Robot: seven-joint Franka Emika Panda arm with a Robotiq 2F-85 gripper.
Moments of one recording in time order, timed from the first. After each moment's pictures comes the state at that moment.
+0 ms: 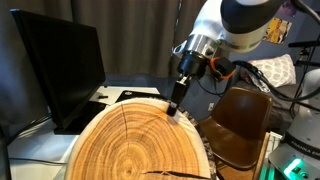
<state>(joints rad) 0.33 -0.23 0.44 -2.53 0.75 2.55 -0.19</state>
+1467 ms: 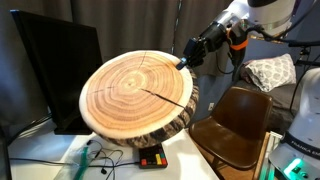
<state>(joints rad) 0.40 -0.58 0.17 -2.70 0.94 2.67 -0.14</state>
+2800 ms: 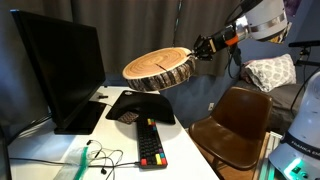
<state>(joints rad) 0.11 -0.66 0.15 -2.77 1.26 2.84 -0.13</state>
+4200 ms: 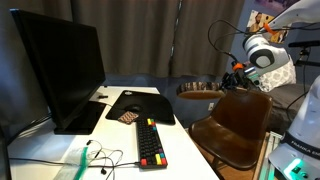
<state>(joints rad) -0.10 -0.32 -0.40 -2.78 1.89 2.91 -0.41</state>
